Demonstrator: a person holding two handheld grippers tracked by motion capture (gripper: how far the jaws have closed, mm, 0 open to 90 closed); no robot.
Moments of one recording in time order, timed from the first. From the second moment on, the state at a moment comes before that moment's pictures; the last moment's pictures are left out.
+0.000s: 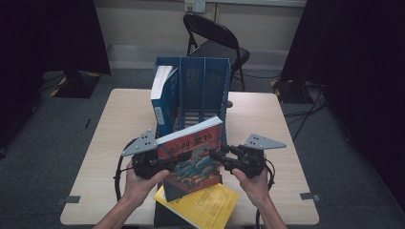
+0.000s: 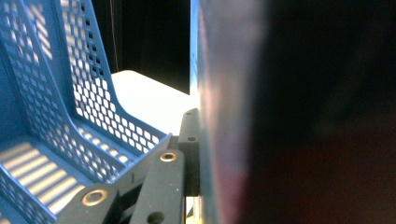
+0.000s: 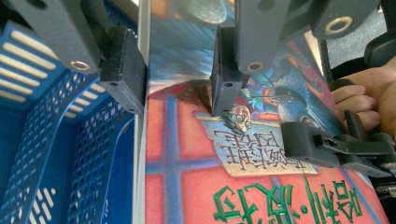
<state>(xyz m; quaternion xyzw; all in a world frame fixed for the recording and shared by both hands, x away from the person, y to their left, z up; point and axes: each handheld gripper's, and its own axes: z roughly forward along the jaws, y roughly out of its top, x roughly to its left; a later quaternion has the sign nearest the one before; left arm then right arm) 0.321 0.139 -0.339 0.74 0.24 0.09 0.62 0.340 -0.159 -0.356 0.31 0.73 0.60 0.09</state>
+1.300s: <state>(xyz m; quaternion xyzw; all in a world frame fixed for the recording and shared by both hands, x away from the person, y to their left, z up) 0.316 0.142 -0.348 0.73 0.28 0.09 0.62 0.336 -0.159 -0.367 0.30 0.75 0.58 0.06</state>
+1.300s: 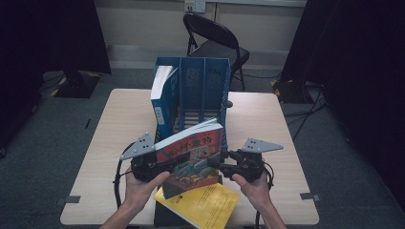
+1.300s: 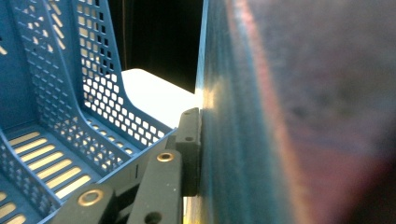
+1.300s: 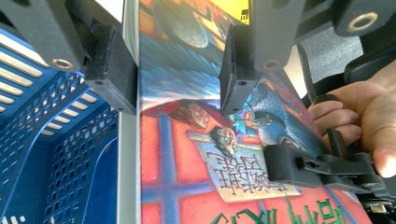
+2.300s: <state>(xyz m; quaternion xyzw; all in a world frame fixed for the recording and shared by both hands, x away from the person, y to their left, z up) 0.317 0.167 -0.347 0.71 0.34 0.10 0.61 0.331 -0.191 -0.418 0.36 0.77 0.52 0.06</state>
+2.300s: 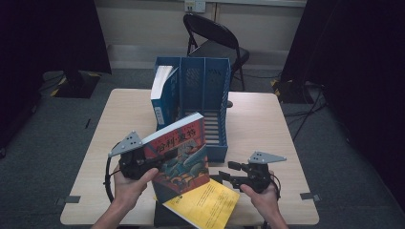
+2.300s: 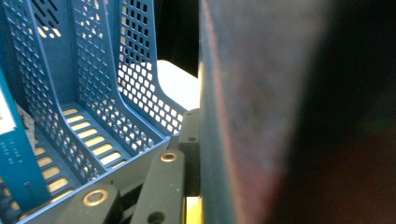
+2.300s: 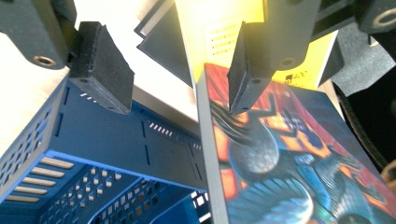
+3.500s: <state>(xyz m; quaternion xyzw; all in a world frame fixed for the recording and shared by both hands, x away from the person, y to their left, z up) 0.324 0.184 -0.311 0.69 0.36 0.12 0.61 0.335 -0.185 -0.431 0.36 0.78 0.50 0.04</state>
